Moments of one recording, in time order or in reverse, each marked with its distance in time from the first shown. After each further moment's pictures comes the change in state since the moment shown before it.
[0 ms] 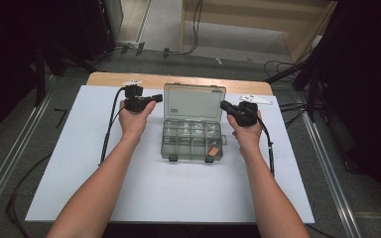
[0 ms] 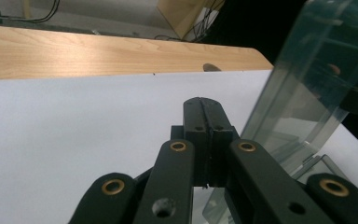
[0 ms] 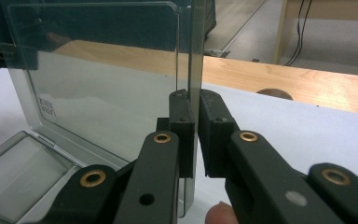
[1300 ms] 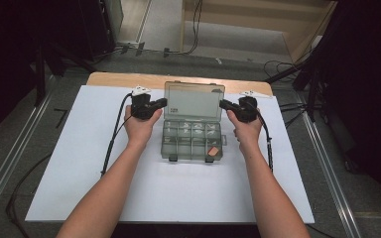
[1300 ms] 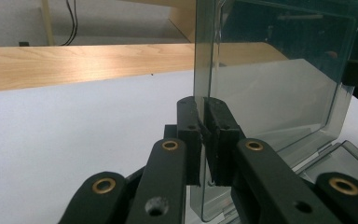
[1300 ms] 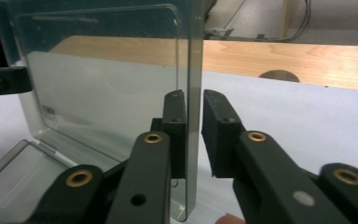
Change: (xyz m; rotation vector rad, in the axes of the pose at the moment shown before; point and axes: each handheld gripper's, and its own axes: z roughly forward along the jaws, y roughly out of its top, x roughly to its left) left arm -0.025 -0.023 0.001 -0.049 0.081 0.128; right arm -0.007 0.011 0.010 0.088 0.005 0.106
